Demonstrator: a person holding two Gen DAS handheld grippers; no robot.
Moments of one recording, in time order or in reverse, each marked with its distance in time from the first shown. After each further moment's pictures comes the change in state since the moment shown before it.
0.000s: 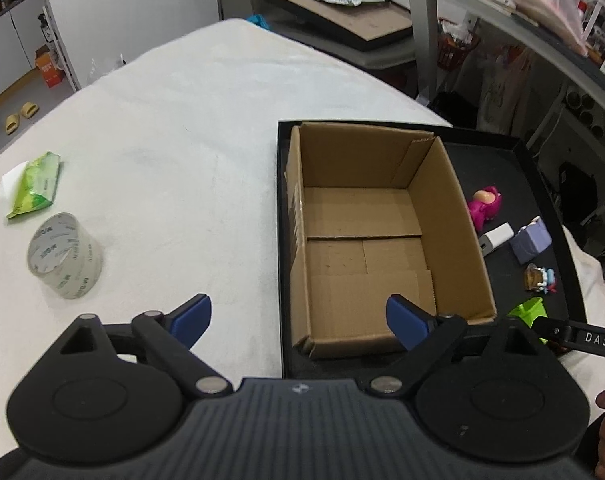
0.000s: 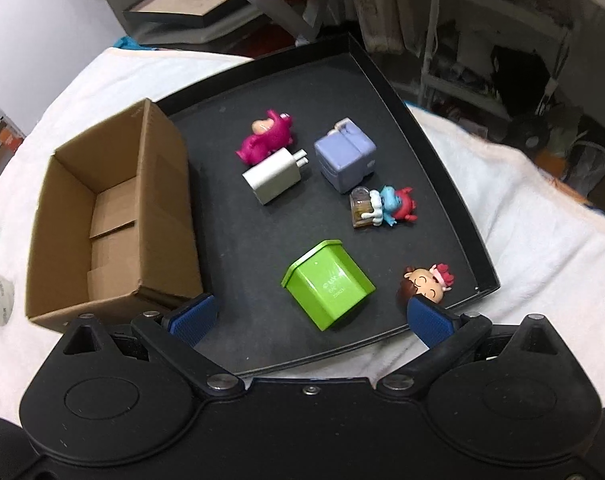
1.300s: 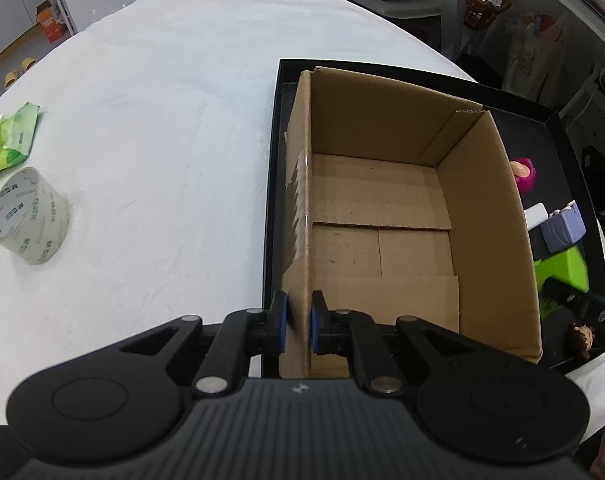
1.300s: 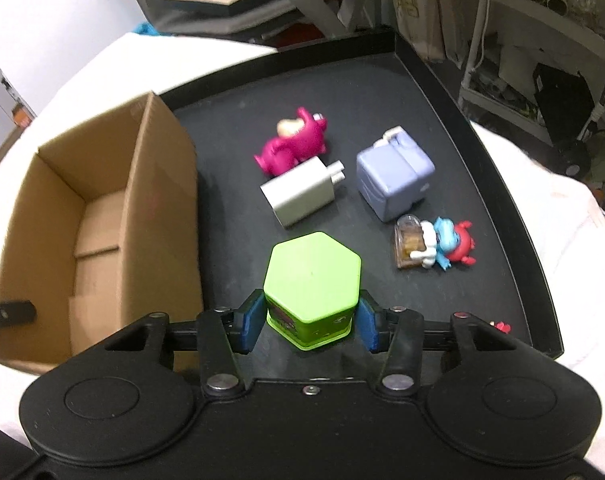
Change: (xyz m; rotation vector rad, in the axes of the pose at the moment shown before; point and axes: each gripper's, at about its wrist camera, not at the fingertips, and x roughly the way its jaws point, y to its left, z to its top) left arm 0.054 -0.005 -0.003 -0.061 0.138 0.022; right arm 0.044 0.016 0.012 -0.088 -0.044 0.054
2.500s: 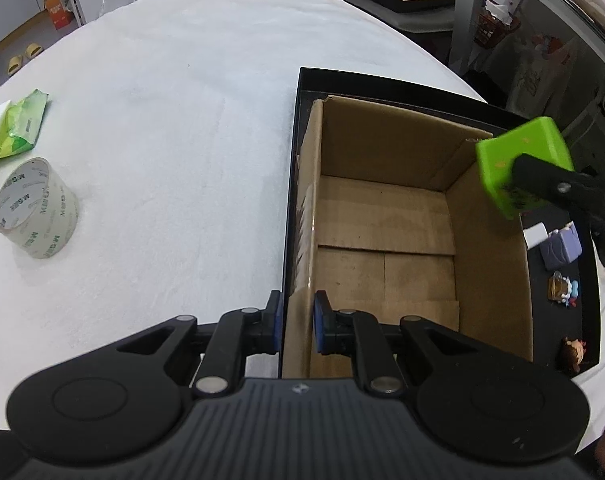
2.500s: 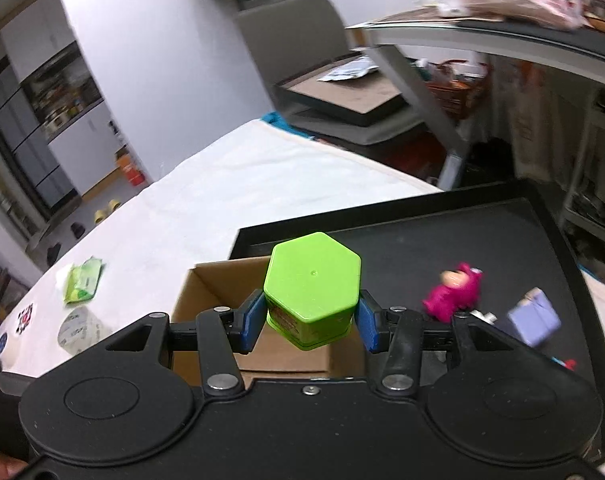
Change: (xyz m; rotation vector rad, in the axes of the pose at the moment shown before) left arm -0.002 0.019 0.006 -0.054 -0.008 -0.030; right arm -0.049 0.078 0.040 -0.154 -0.262 0.279
